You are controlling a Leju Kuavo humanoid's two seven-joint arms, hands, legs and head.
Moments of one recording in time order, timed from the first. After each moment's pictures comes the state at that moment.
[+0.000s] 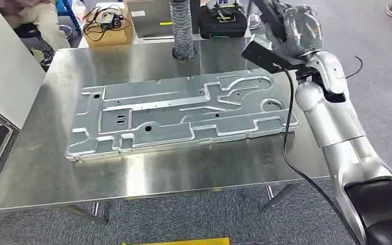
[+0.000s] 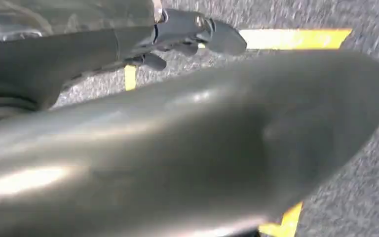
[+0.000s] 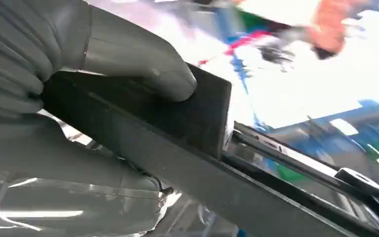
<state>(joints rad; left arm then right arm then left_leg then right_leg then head) -0.09 -0.04 1.37 -0.23 -0.92 -0.05 -0.32 -1.07 -0.20 0.41 -0.99 0.98 -0.30 -0.25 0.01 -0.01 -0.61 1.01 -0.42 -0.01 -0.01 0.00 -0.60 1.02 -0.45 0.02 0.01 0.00</state>
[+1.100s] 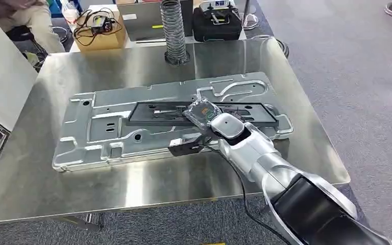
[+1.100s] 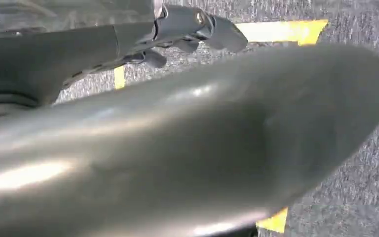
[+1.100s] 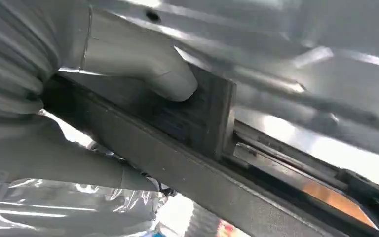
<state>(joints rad) -0.09 -0.03 1.36 -0.23 -0.94 -0.05 -0.36 -1.05 0.19 0.80 -0.35 1.25 -0.25 -0.33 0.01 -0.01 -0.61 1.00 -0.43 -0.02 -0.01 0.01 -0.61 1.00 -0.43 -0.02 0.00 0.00</state>
